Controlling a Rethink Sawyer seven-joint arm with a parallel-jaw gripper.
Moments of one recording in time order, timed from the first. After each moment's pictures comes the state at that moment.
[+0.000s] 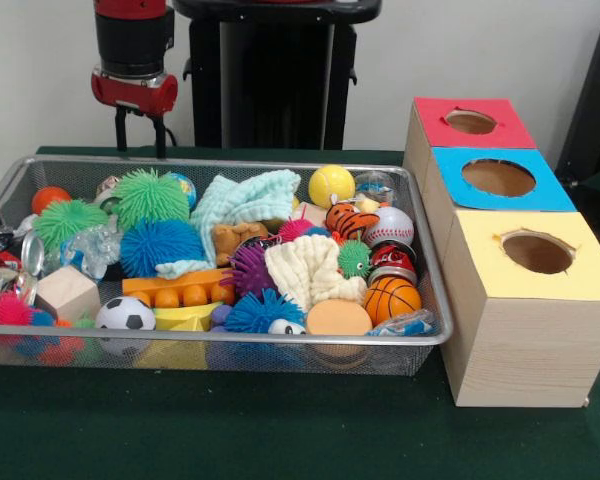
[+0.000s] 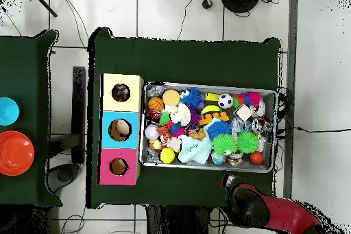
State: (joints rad) arm -0.87 -0.63 0.08 2.04 -0.65 0.10 1.93
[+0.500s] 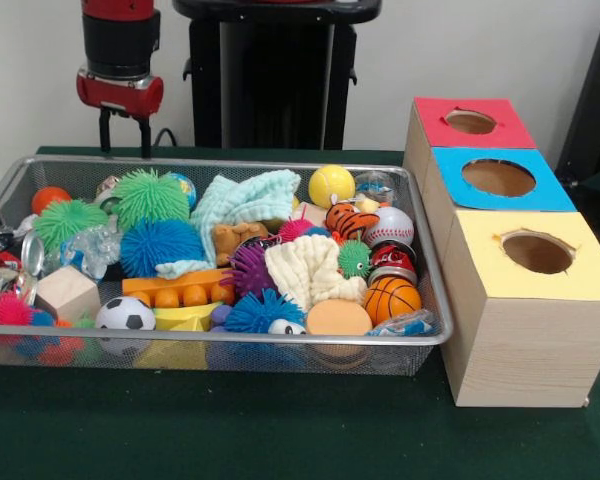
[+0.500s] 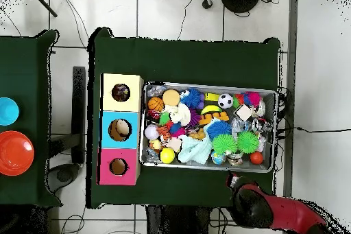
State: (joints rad) arm -0.88 -0.63 0.08 2.00 -0.72 0.10 1.93
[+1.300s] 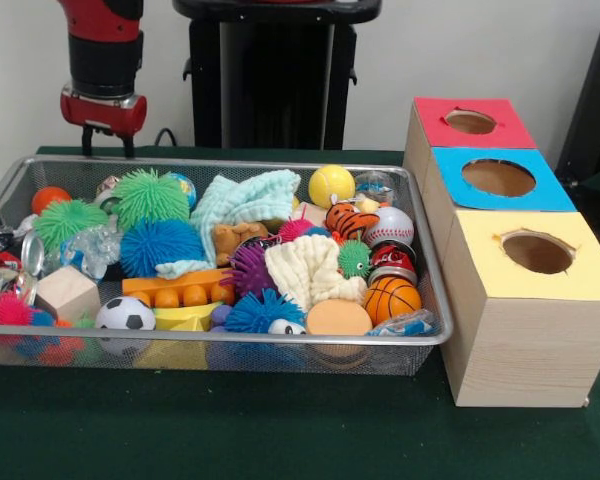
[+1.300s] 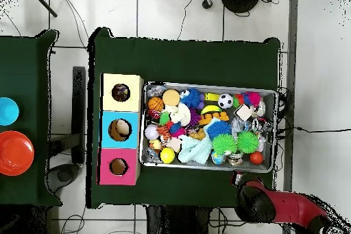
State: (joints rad) arm -0.88 -0.55 0.07 1.91 -0.82 0.09 1.93
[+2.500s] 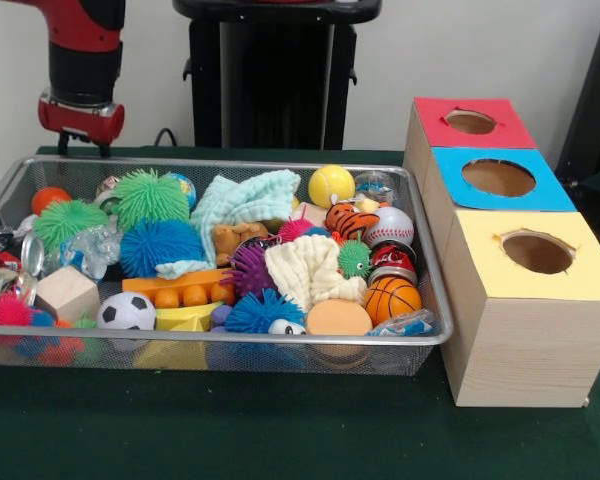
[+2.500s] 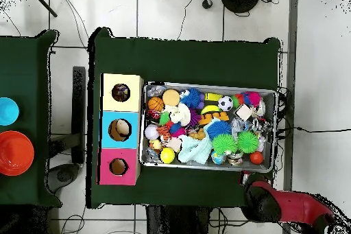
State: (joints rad) arm -0.88 -0.53 0.04 1.85 -0.88 0.08 1.93
